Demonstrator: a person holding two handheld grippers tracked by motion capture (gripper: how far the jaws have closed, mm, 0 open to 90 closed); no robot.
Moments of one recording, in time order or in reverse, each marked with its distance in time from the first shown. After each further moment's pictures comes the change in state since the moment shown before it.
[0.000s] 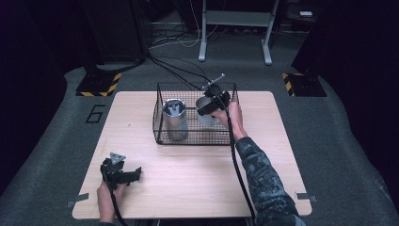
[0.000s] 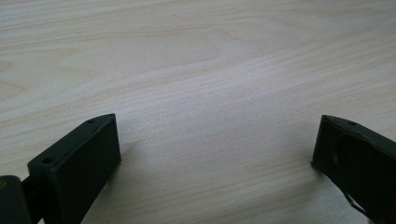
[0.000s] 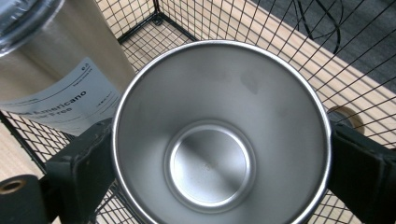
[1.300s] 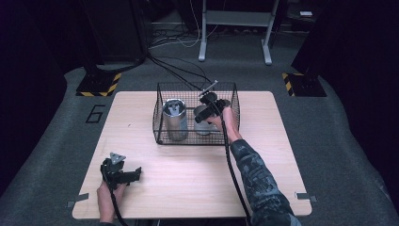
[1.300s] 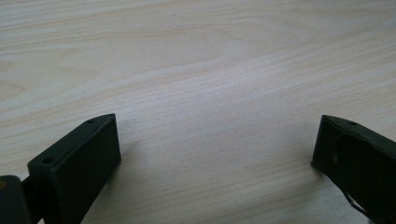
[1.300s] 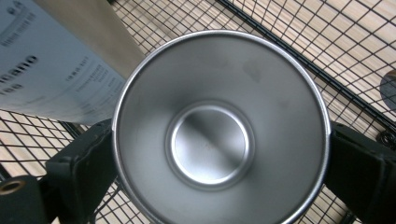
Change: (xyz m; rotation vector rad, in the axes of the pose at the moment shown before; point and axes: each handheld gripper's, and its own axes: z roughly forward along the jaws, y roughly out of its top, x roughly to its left) left arm 0.000 0.000 0.000 0.003 -0.001 0.003; right arm 0.004 -0.010 0.040 0.138 0.041 0.051
